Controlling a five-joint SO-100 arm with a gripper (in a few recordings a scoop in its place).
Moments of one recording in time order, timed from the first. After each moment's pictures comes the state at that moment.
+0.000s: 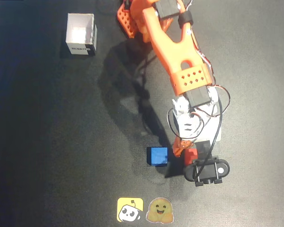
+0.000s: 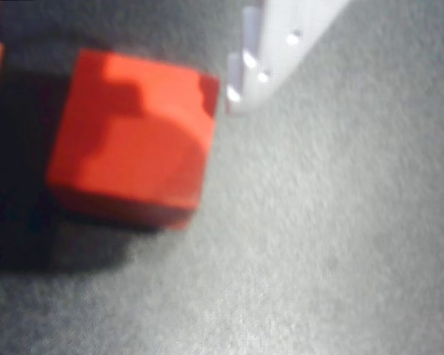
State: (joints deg) arm -20.4 69.1 82.0 57.5 106.3
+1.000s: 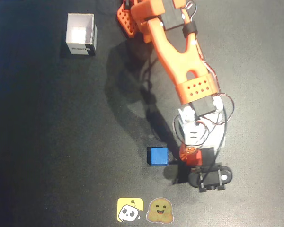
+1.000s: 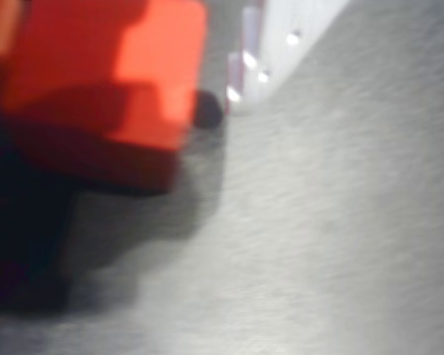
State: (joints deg) arm -20.9 61.8 77.1 56.2 108.3
